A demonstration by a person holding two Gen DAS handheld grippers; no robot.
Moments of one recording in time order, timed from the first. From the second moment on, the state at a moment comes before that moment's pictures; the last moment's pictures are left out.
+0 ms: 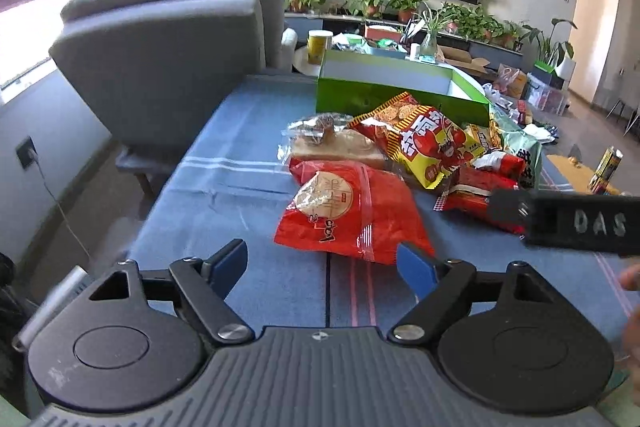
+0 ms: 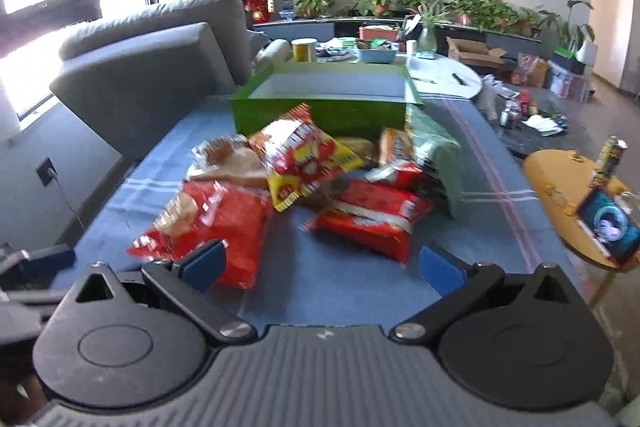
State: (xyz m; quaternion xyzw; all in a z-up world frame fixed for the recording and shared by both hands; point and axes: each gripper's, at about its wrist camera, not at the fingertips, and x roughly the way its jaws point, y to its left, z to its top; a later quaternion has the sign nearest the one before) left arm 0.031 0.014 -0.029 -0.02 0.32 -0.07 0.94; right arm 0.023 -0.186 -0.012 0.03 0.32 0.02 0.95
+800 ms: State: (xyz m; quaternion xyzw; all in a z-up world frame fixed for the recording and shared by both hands) left arm 0.147 0.047 -0.078 -0.17 0.39 -0.16 0.89; right arm 0.131 -0.184 -0.079 0.21 0.42 0.11 0.88
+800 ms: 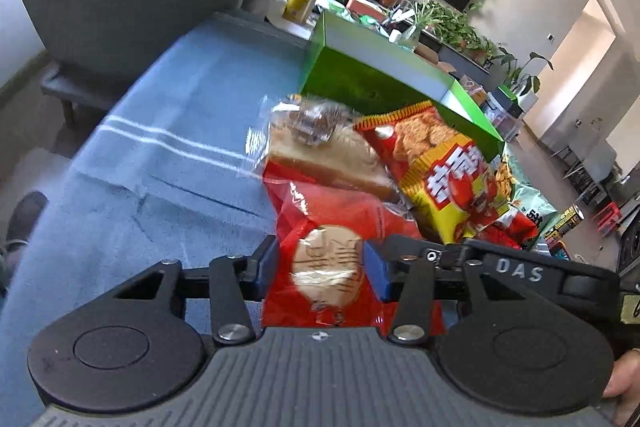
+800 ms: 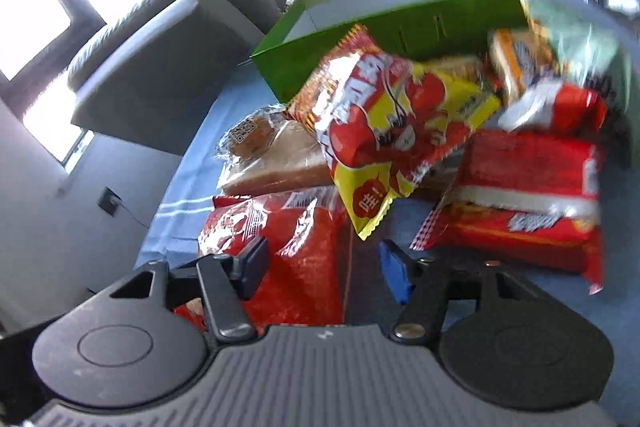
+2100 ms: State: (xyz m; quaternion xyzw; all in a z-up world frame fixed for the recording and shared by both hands) left arm 0.144 0.048 -0.041 -0.17 0.32 -0.20 0.91; right arm 0.139 -0.183 -0.046 0.25 0.37 0.16 0.88
